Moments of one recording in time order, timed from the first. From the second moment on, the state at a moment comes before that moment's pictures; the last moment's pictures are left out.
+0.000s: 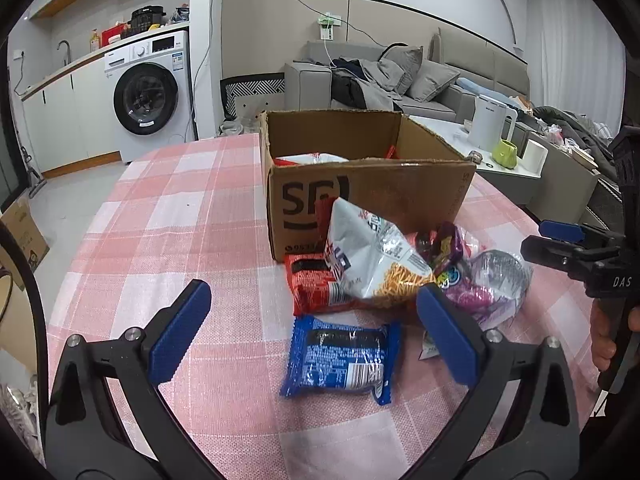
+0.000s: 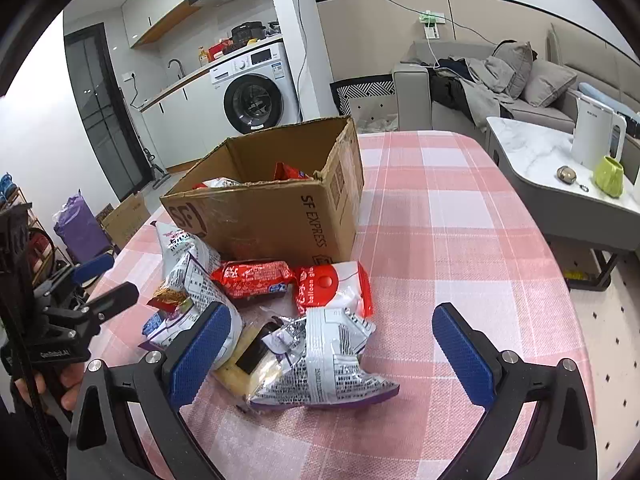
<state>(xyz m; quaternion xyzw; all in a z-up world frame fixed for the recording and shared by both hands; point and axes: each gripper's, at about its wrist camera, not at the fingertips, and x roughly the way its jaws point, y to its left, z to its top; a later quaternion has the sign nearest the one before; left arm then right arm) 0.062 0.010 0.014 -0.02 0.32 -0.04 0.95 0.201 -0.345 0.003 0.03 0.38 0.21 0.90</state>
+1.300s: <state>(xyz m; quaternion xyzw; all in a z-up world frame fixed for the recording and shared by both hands) 0.057 0.007 -0.022 -0.01 0.33 -0.04 0.94 0.208 -0.328 -0.043 0.02 0.43 0.23 0.87</state>
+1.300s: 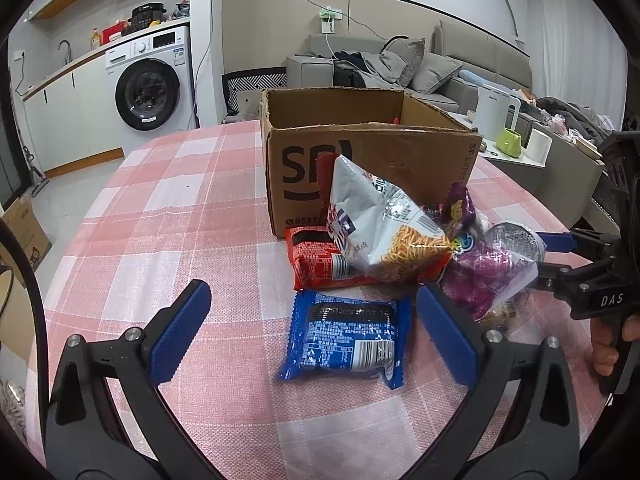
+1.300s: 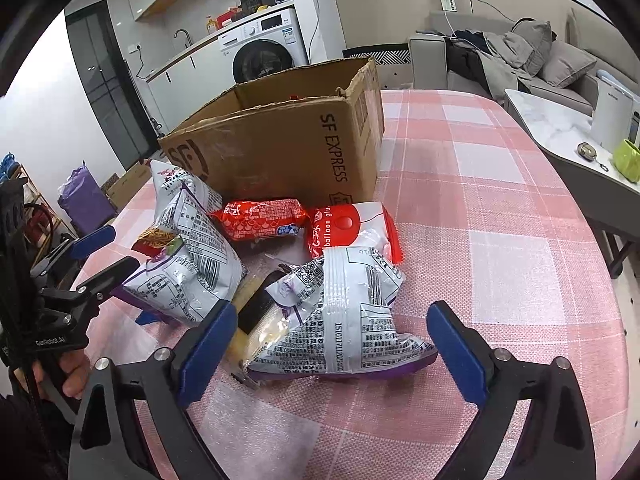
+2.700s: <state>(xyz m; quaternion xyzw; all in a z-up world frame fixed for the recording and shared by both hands) 0.080 -0.013 -0.060 0.00 0.43 -0.10 0.90 0.197 -0.333 -0.031 0.04 0.40 0.26 0.88</state>
